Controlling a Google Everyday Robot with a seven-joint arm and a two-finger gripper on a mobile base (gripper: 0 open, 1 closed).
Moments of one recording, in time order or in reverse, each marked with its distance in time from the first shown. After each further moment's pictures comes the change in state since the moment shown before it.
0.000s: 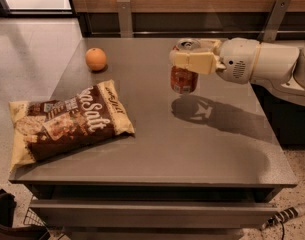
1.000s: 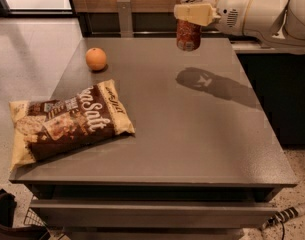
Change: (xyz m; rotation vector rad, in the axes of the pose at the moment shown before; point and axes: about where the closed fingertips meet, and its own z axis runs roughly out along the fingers) arm -0.059 -0.117 0.033 0.157 0.019 0.022
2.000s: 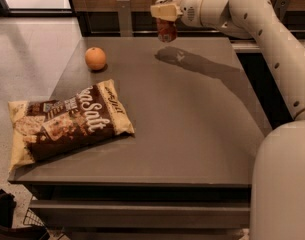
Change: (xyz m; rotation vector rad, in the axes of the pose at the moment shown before) arm 0.026 -0.084 0.121 0.078 0.060 -0.067
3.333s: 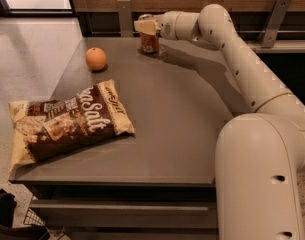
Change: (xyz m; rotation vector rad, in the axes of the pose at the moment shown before) arm 0.054 -0.006 0.084 -0.023 0.016 0.027
